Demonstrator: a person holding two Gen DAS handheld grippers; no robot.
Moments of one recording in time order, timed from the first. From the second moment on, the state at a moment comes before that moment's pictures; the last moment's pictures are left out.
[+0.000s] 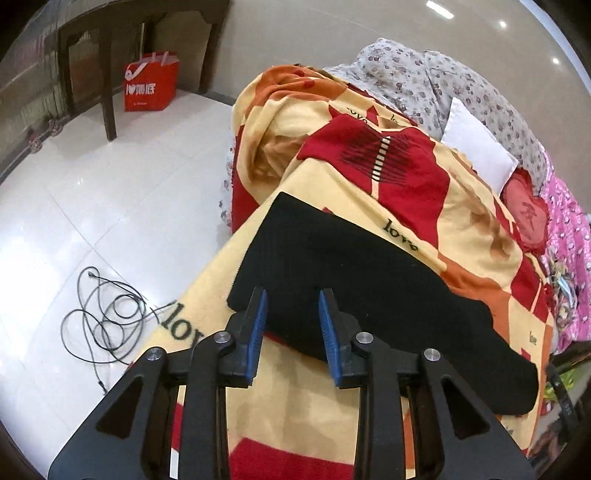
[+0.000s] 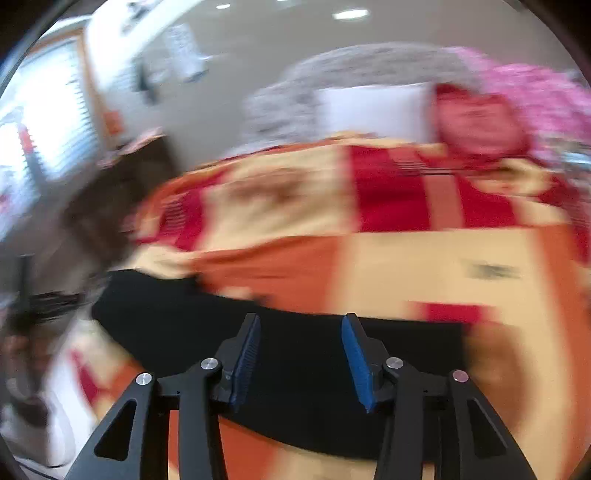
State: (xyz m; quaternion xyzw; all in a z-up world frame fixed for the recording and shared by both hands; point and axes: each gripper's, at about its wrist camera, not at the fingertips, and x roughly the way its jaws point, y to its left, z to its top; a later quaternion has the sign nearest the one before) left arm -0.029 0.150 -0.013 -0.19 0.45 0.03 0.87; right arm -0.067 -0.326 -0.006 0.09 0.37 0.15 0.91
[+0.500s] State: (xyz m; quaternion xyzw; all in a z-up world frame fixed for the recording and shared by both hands) left arm 0.002 0.098 -0.041 -0.10 0.46 0.02 0.88; right arm 0.036 -0.152 -0.061 -0.02 0.42 0.24 0.87
